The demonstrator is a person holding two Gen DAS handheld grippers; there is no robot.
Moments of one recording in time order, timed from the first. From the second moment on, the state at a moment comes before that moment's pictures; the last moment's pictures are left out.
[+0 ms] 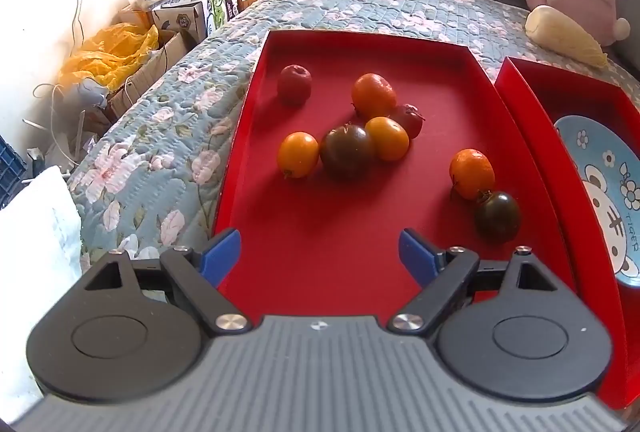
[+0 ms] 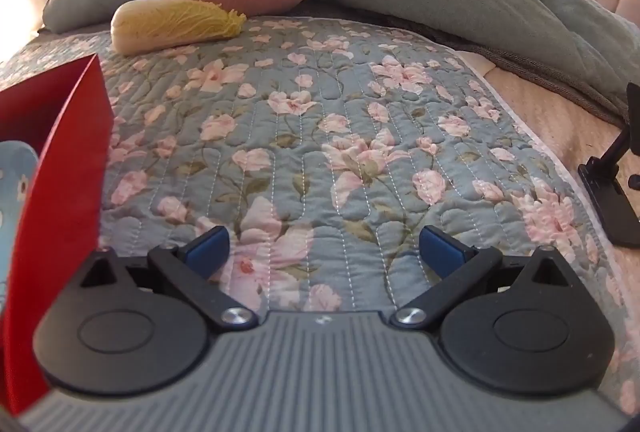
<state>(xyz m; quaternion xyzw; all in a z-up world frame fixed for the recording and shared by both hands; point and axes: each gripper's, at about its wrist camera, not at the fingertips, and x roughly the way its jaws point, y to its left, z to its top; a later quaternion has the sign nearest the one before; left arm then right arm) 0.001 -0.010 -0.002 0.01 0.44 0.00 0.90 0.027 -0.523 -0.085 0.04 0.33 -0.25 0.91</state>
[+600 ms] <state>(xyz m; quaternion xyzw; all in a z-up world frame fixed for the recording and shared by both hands) -0.005 -0.006 0.002 0.03 0.42 -0.01 0.91 -0.036 -0.246 0.009 -0.06 0.23 0.16 0.96</state>
